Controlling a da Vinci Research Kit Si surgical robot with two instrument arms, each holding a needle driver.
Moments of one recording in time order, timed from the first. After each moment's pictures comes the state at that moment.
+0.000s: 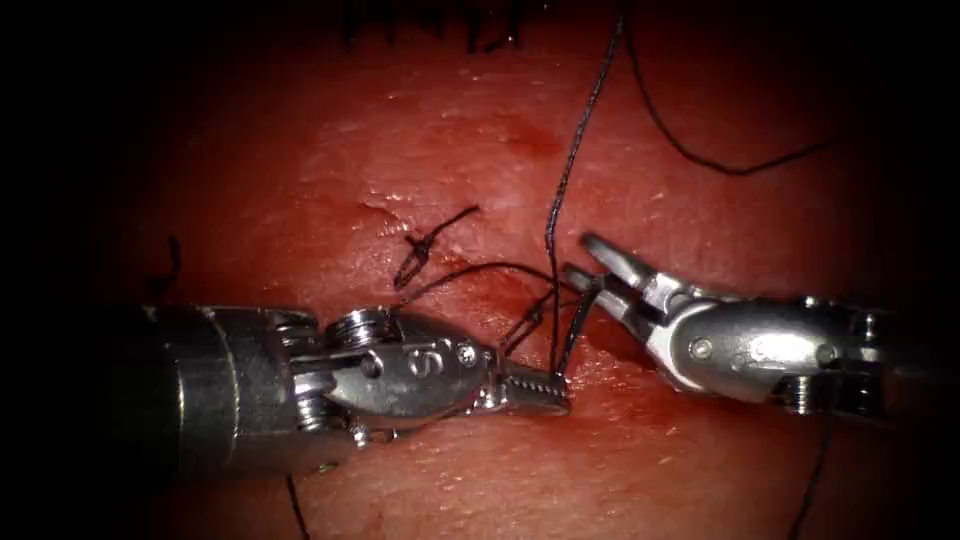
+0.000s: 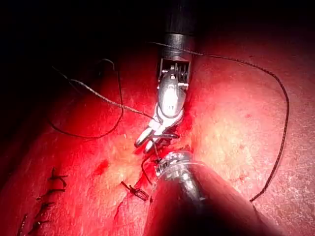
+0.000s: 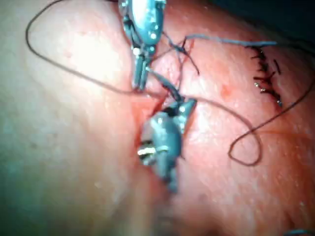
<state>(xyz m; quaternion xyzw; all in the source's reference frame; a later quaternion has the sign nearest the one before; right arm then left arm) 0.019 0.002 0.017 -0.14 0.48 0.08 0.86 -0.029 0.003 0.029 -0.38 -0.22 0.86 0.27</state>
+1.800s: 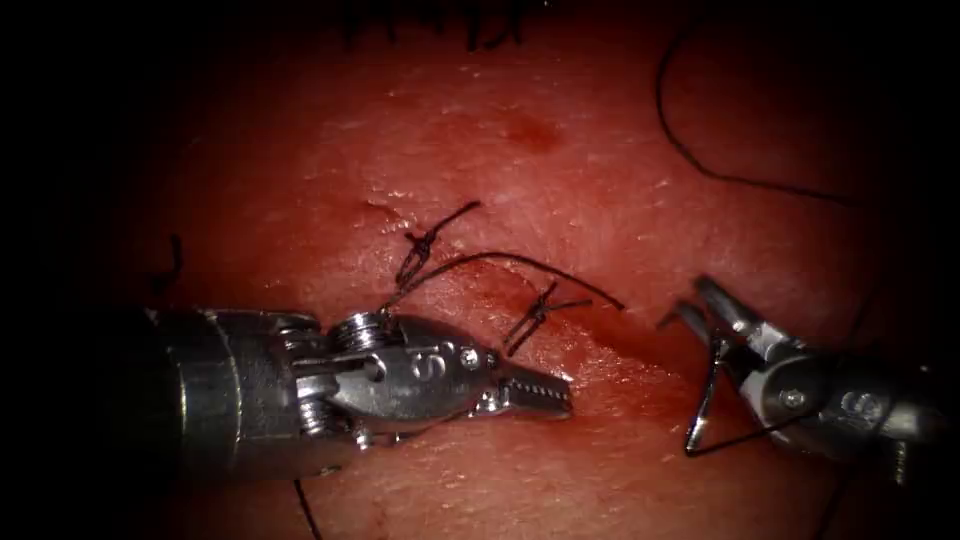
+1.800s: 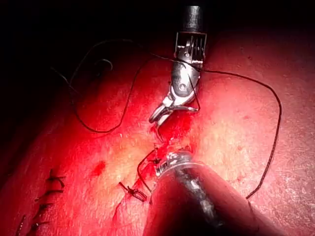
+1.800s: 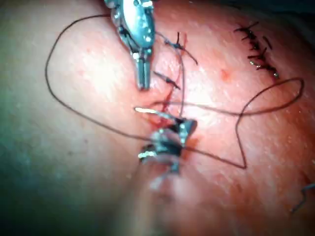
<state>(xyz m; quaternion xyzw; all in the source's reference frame) 0.014 0.003 0.013 -0.14 0.32 0.17 0.92 -0.030 0.003 0.029 -0.38 -0.22 0.86 0.27</state>
